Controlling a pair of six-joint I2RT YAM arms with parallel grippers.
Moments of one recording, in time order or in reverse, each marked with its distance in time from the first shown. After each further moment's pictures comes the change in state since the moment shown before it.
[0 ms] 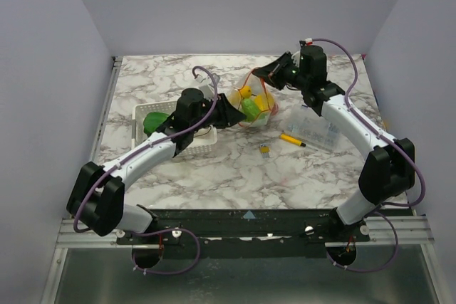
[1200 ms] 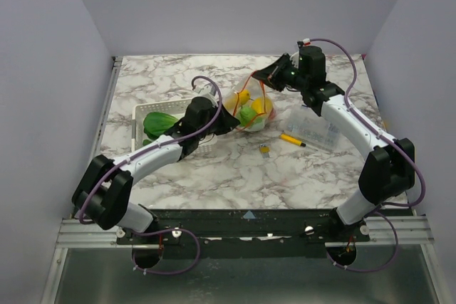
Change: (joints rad) left arm -0.048 0.048 -0.063 -0.010 -0.266 -0.059; right arm 0.000 0.000 0.000 -0.034 -0.012 -0.055
